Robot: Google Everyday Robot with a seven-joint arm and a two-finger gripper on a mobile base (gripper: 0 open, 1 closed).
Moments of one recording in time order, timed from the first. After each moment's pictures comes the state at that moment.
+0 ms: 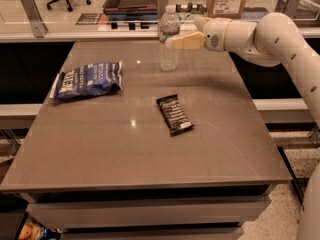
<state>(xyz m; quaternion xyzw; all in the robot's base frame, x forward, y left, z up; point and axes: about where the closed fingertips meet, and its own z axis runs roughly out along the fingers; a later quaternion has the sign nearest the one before) 0.769 -0.077 0.939 -0.36 0.66 0.32 0.59</state>
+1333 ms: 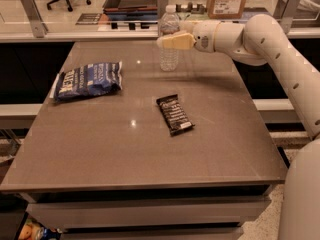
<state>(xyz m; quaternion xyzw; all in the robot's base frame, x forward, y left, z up) 0.782 -0.048 0.927 -0.37 0.65 0.34 0.57</state>
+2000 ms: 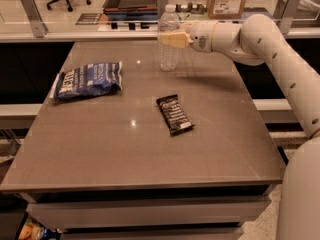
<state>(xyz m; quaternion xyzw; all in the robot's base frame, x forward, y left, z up) 0.782 -0.041 0.926 -0.37 0.65 0.34 0.57</state>
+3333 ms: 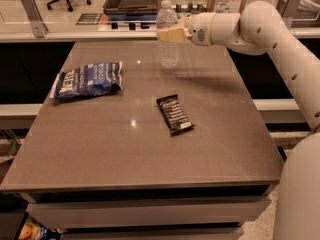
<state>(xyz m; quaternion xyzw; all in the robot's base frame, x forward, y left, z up) 0.778 -0.037 0.939 -0.39 0.66 0.32 0.56</state>
